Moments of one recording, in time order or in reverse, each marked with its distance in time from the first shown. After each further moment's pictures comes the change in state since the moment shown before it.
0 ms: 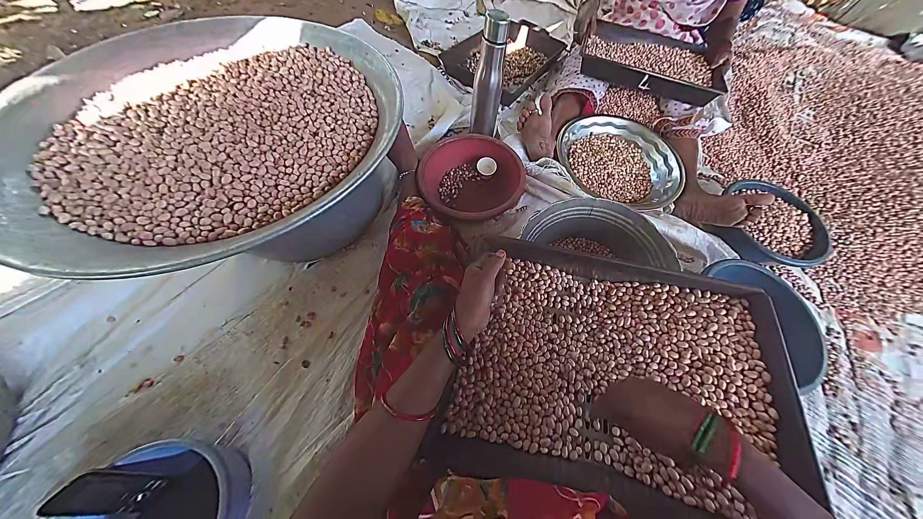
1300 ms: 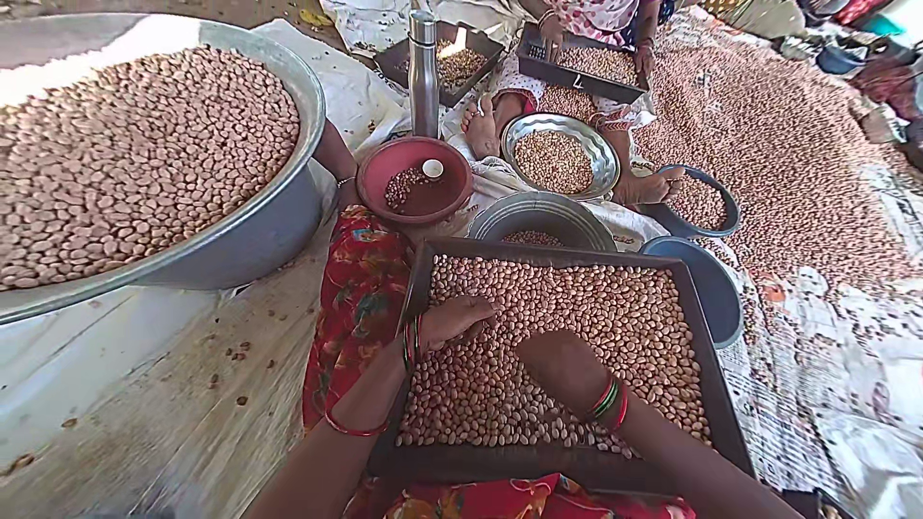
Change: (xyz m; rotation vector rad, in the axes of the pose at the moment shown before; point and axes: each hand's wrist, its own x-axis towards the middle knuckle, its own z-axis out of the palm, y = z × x) left_hand -0.007 -0.003 0.002 0.703 -0.613 -0.434; right_hand 0.025 -0.017 0.017 -0.097 0.742 -0.001
